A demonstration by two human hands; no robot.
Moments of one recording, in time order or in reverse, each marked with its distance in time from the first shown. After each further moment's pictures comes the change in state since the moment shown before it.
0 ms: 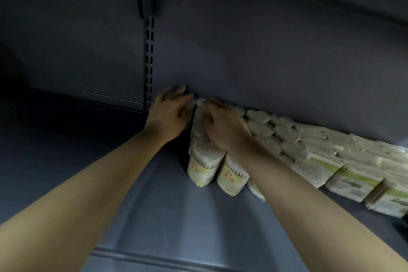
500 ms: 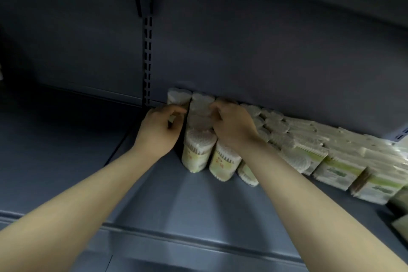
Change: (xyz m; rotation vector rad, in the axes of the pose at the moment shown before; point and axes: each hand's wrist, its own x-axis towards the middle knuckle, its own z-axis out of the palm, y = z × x) left_hand -0.060 0.026 -0.011 -0.198 0.078 -0.071; right_hand -0.033 0.011 -0.015 0.061 0.119 0.029
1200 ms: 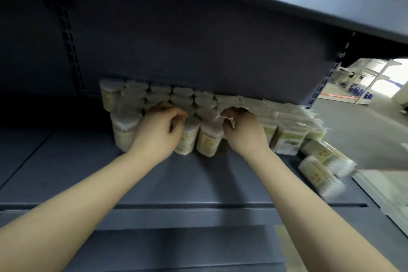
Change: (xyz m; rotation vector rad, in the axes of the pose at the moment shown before) left_hand -0.054 0.126 0.064 0.076 -0.125 0.147; right_hand -0.115 0.111 -0.069 -0.056 0.168 0.210
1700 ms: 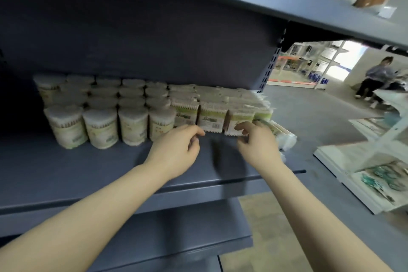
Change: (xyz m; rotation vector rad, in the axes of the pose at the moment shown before) left_hand -0.033 0.081 0.077 -0.034 -0.311 0.173; right_hand -0.075 0.102 -0.050 -0.140 0.018 0.264
